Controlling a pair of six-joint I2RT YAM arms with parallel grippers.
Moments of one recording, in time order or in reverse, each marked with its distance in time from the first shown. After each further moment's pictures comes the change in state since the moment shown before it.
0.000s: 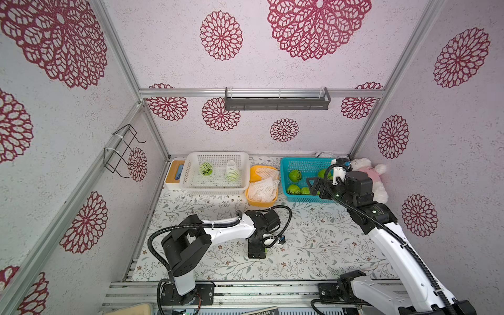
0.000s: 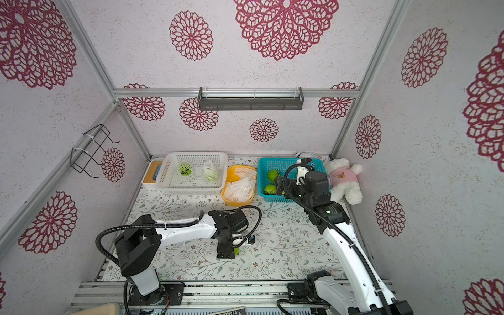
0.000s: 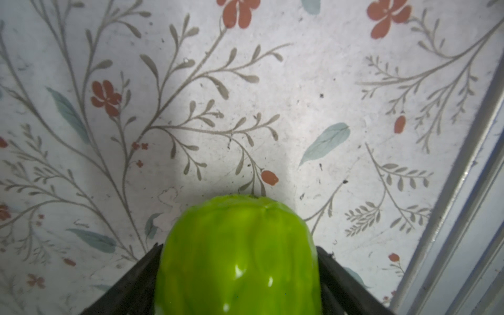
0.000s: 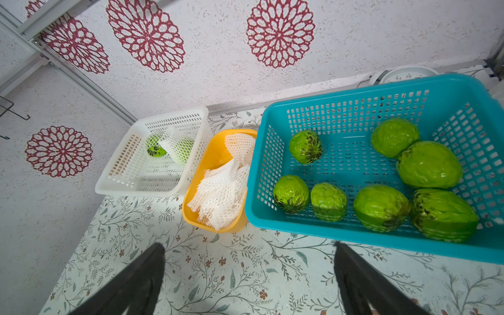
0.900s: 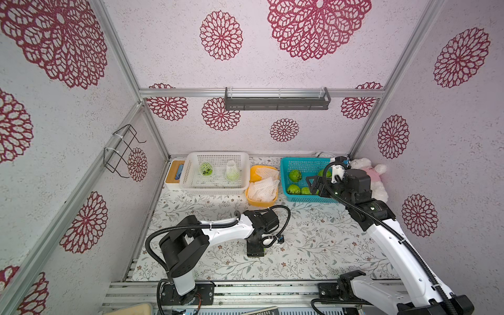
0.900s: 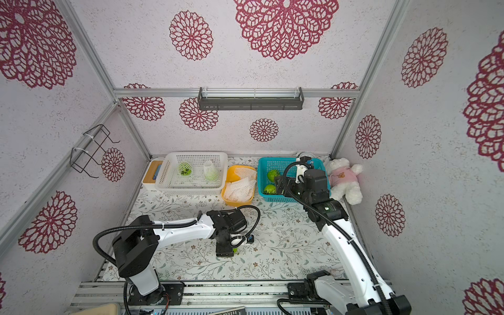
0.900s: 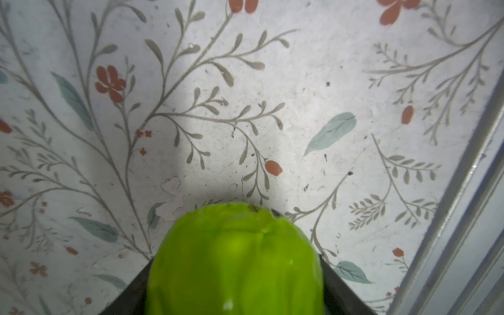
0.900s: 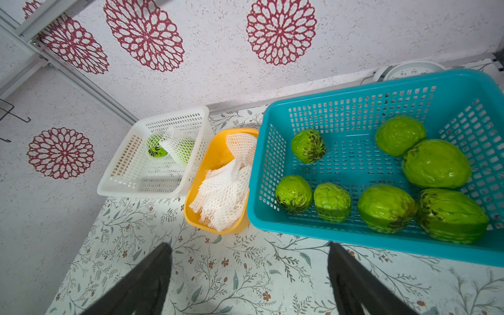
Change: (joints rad) left arm 0.003 0.013 -0.023 0.021 -0.016 -0.005; right arm 0.000 0.034 0.022 -0.001 -0.007 0.010
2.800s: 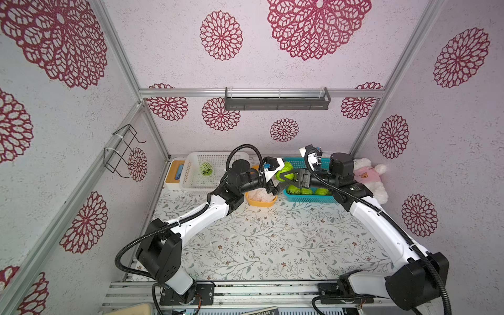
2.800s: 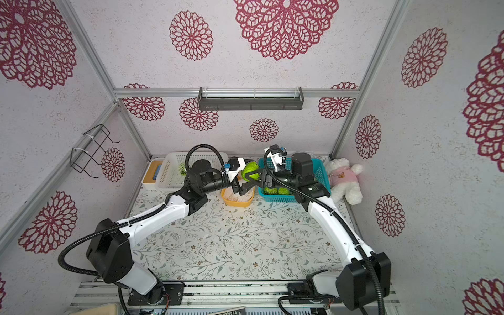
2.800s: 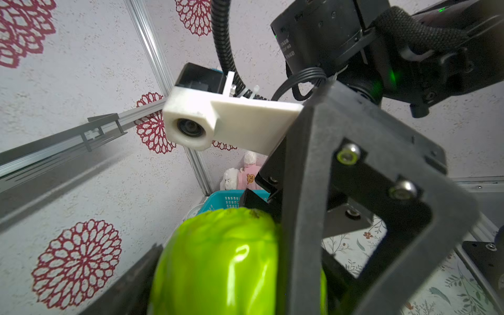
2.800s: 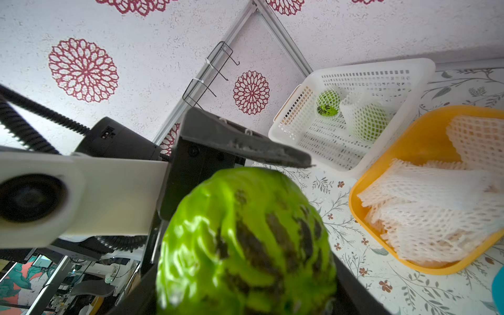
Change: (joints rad) left arm 0.328 -0.179 0.106 1.256 0.527 -0.294; right arm 0.054 0.259 0.129 0.321 -0.784 0.183
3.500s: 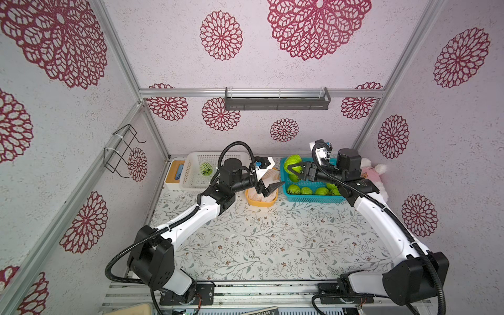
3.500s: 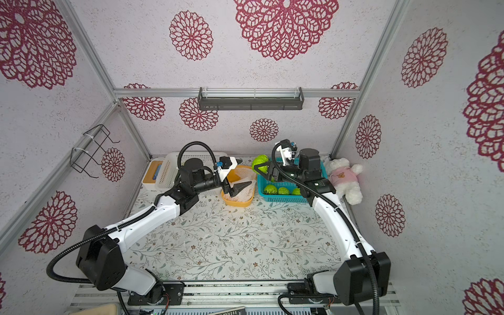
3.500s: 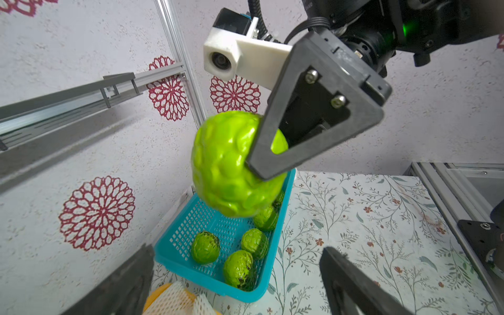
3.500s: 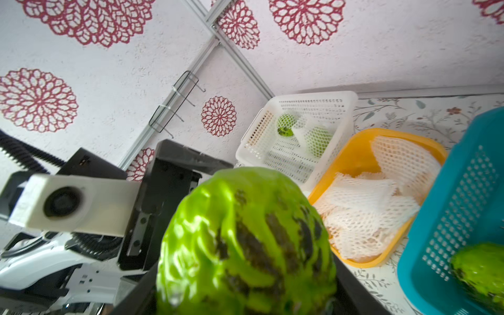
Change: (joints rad) left arm 0.067 -0.072 -0.038 -0.134 -0.002 0.014; right arm -0.078 0.015 0.053 -0.085 0.074 -0.069
